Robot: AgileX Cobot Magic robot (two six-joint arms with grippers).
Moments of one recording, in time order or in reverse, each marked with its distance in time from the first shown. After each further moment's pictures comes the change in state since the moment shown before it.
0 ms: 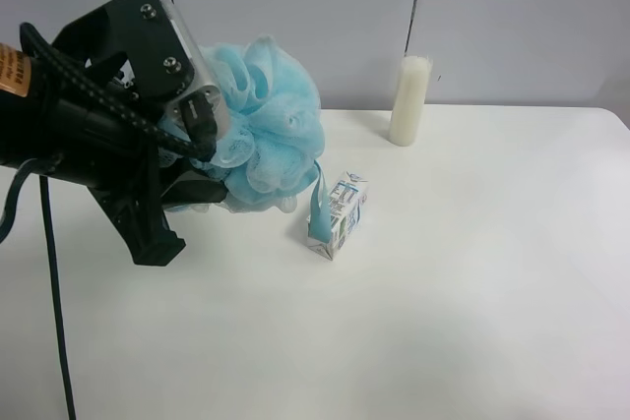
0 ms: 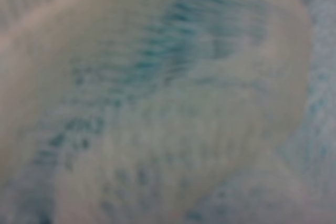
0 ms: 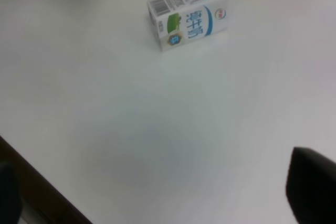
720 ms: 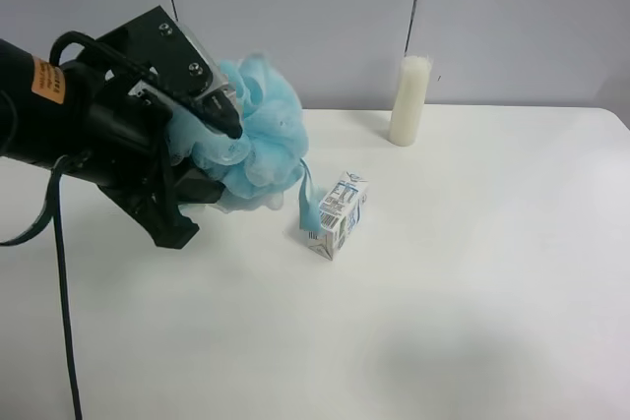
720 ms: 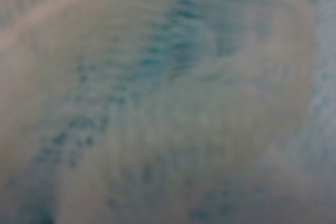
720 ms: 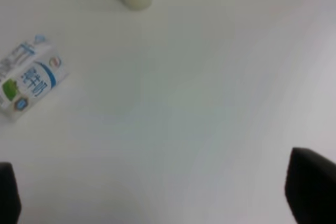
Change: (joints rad) left arm 0.108 0.093 0.000 0.006 -0.005 -0.063; right arm -0.574 -0.088 0.000 0.001 -0.001 0.001
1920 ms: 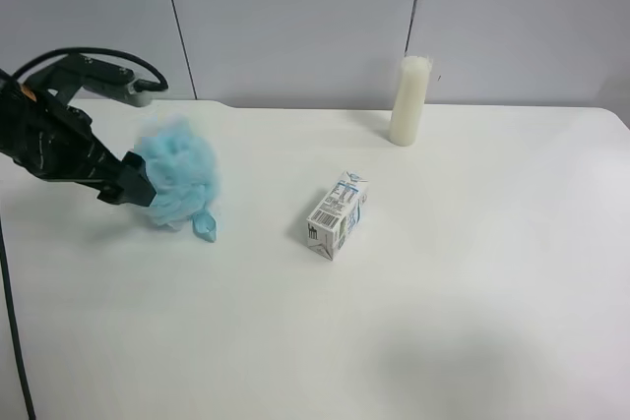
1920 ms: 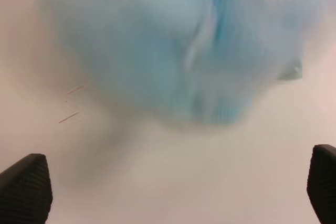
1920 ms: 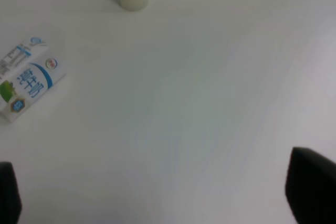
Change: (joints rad) left arm 0.485 0.208 -0.038 -0.012 0.065 -0.040; right arm -0.007 0.000 0.000 0.001 0.000 0.000
